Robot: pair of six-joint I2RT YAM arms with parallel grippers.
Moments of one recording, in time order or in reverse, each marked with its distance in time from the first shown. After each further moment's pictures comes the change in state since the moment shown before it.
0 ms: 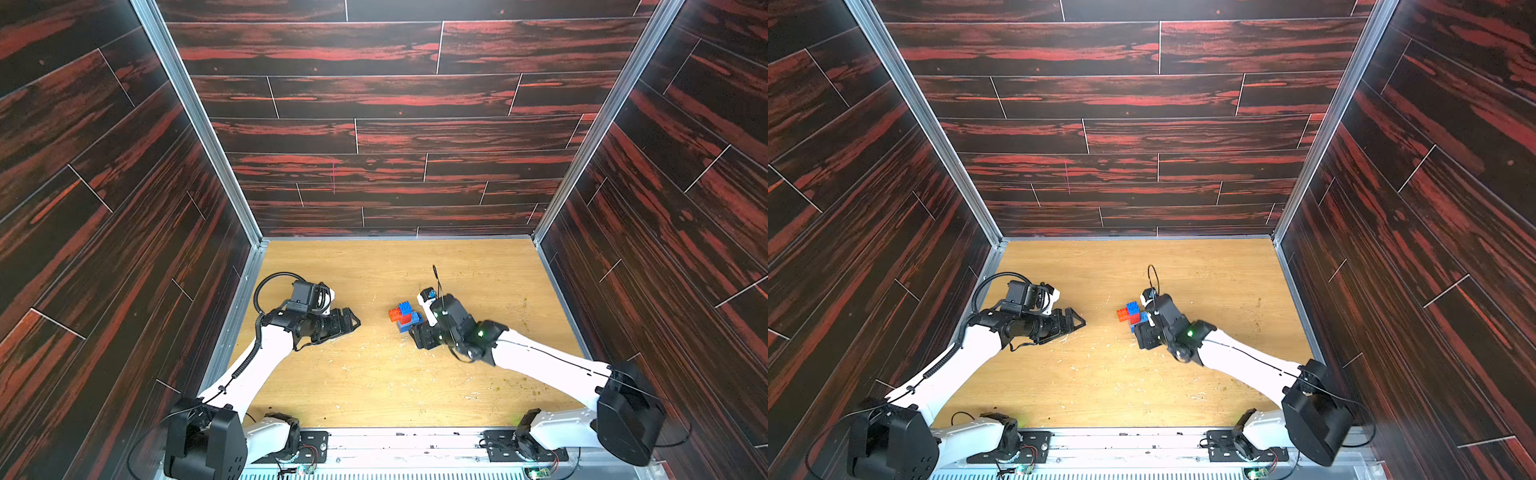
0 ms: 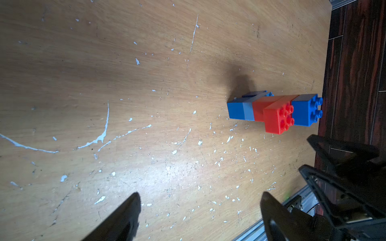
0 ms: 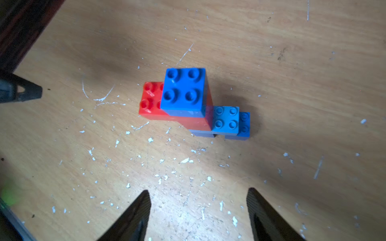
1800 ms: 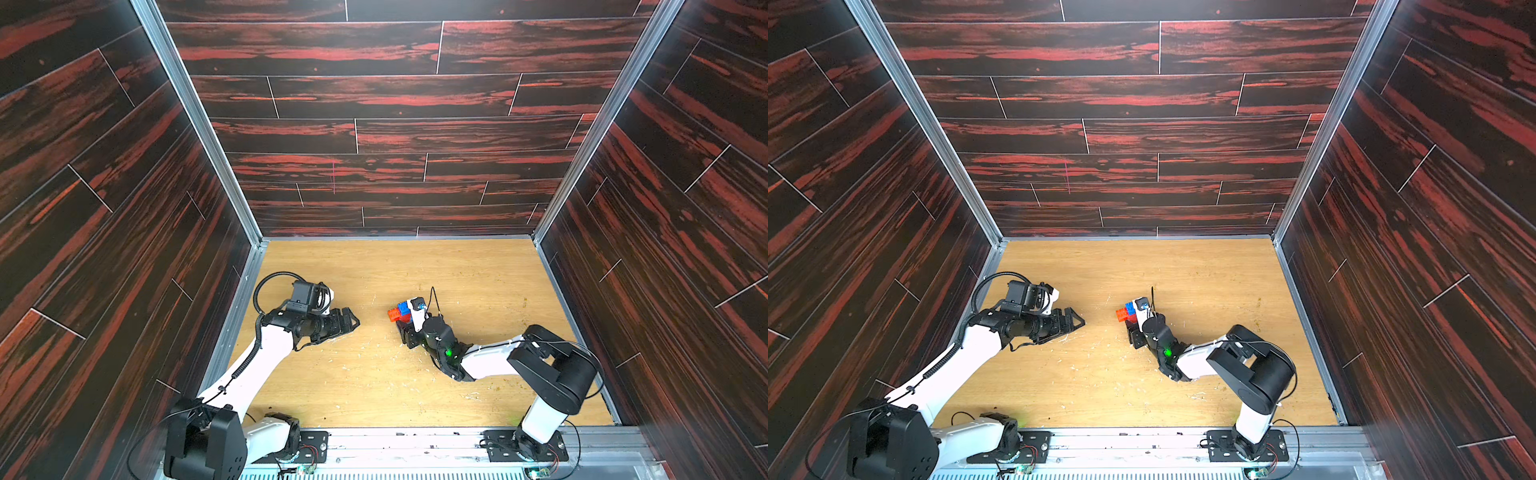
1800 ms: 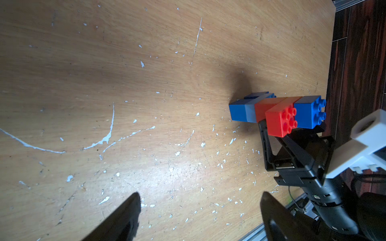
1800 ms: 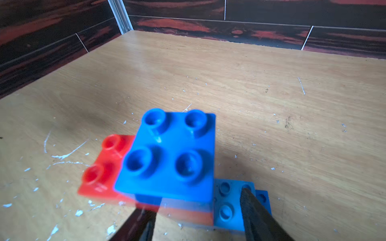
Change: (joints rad) left arm -0.001 -0.001 0.000 -0.002 -0.018 0.001; right arm 0.030 0.399 -0.212 0.991 0.179 -0.148
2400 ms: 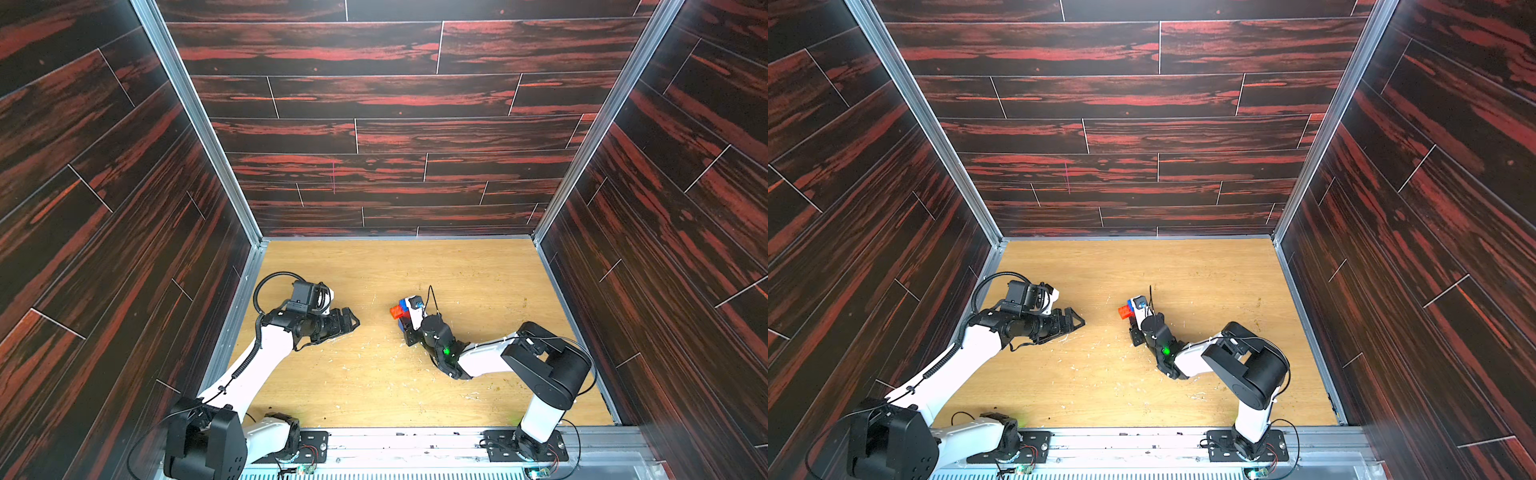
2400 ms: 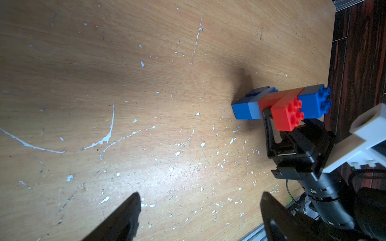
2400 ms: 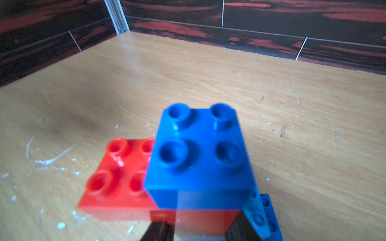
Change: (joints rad) left arm 0.000 0.000 0.000 0.000 0.000 0.000; right arm -0.010 0.028 0.028 0.015 0.014 -0.042
